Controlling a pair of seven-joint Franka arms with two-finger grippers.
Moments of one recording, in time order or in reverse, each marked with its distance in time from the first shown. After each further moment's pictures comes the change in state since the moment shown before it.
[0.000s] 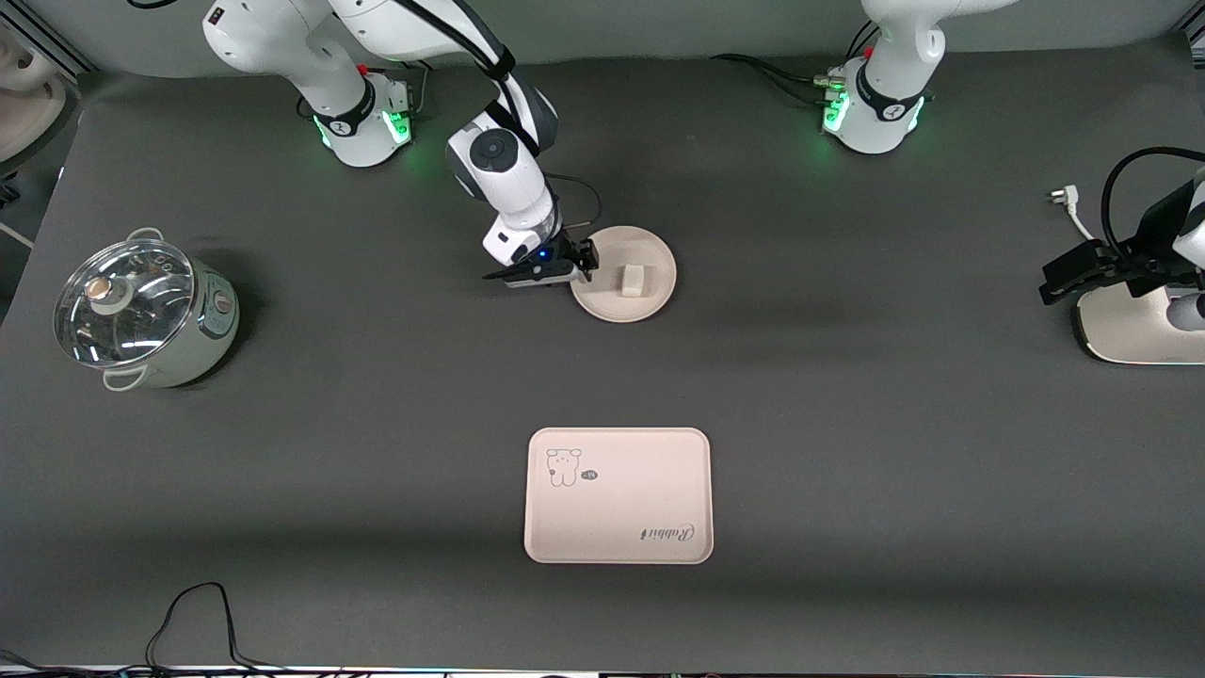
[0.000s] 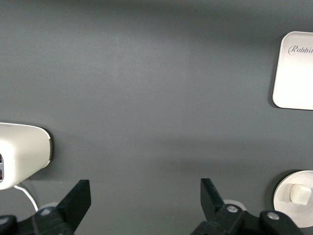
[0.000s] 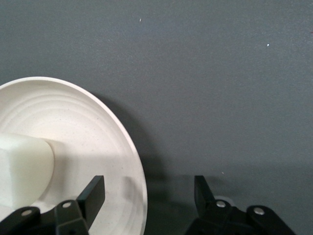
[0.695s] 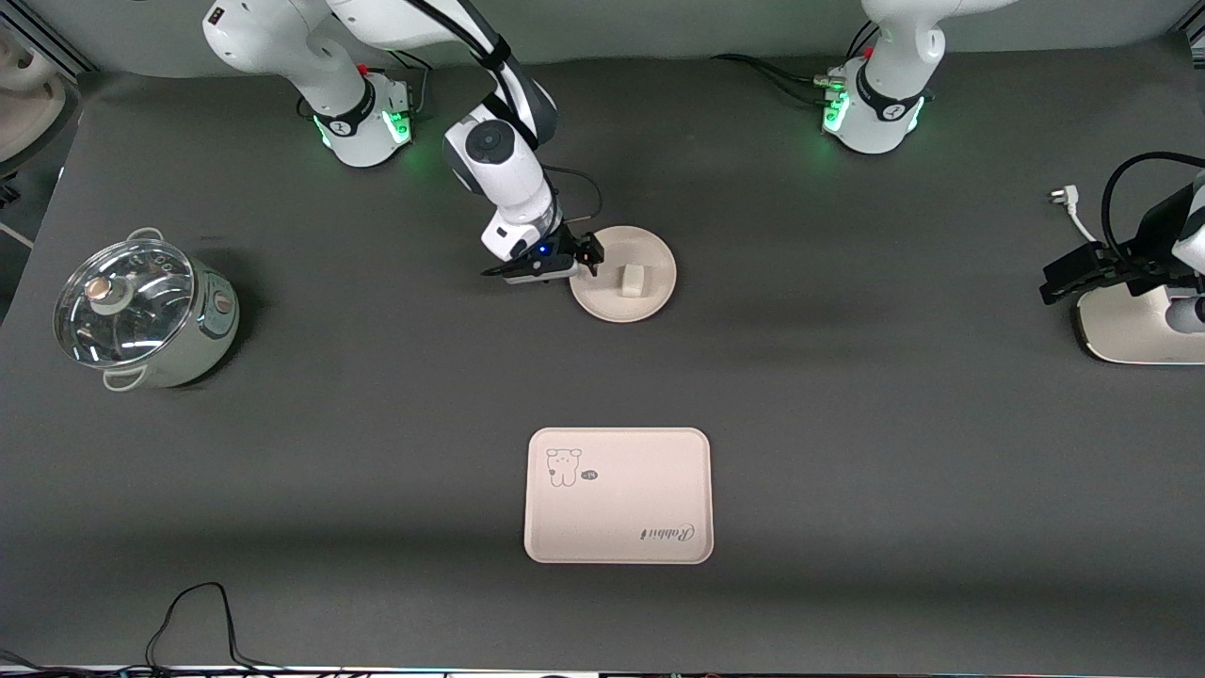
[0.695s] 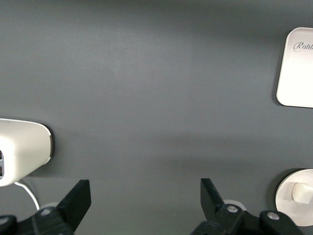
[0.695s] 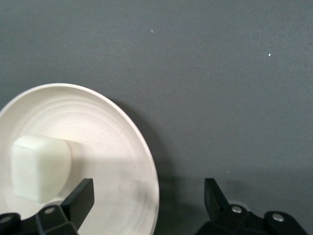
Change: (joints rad) left arm 0.006 0.000 0.000 -0.013 0.001 -0.003 0.000; right arm 0.000 -0.019 0.000 0.000 0.000 -0.004 -0.001
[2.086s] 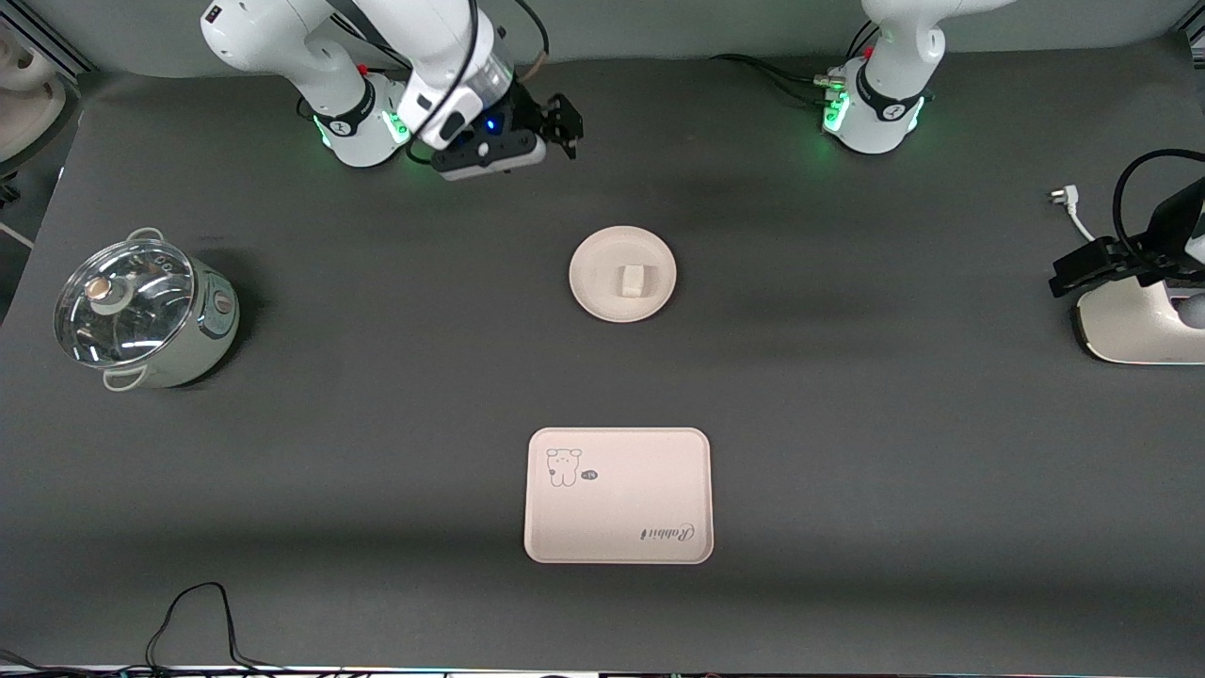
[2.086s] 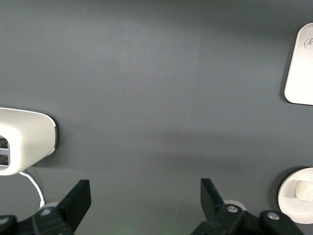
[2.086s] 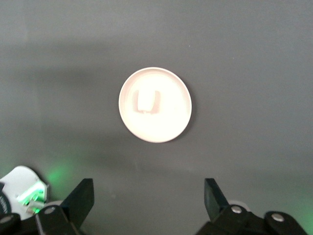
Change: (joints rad) left arm 0.015 -0.003 0.004 -0.006 0.007 -0.022 -0.006; right arm -0.065 -0.468 -0.034 0.344 0.000 -0.931 0.016
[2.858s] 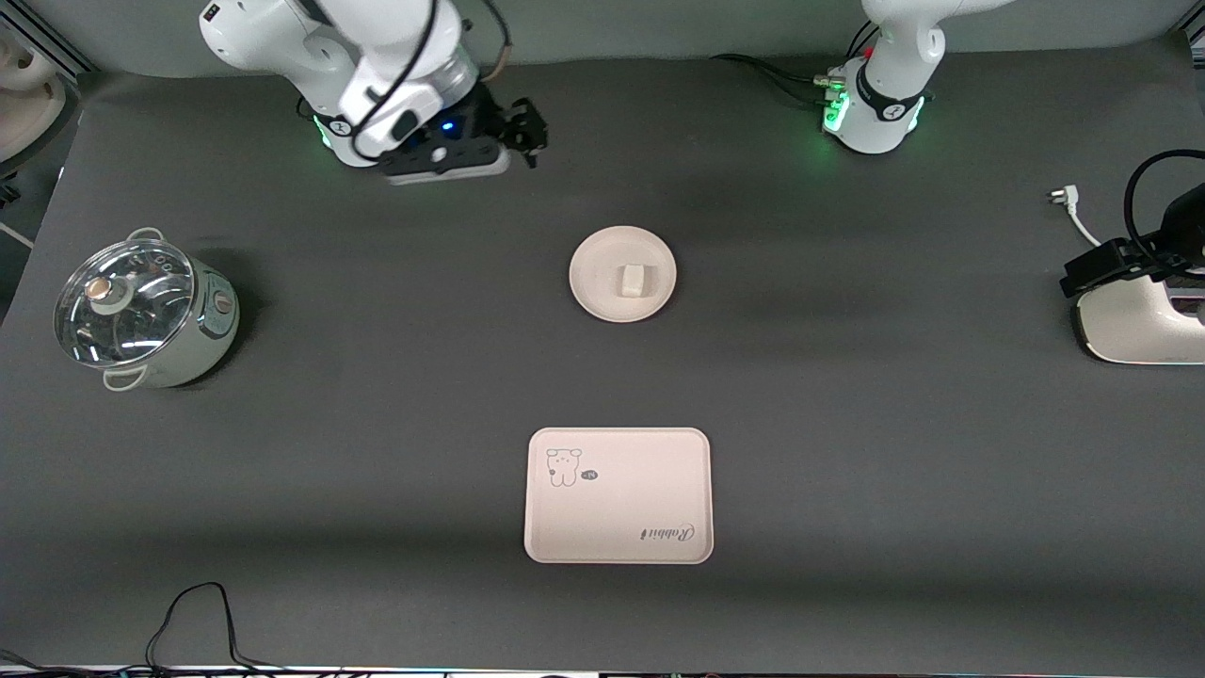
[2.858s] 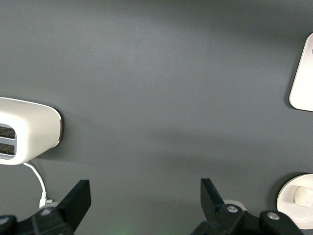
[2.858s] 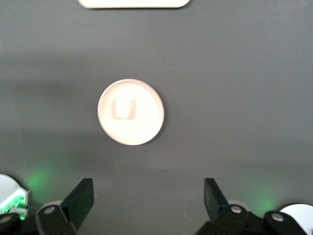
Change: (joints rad) left arm 0.011 0.004 -0.009 0.031 0.015 -0.039 -0.048; right arm -0.015 0.096 -0.040 0.334 -0.072 -0.343 0.011
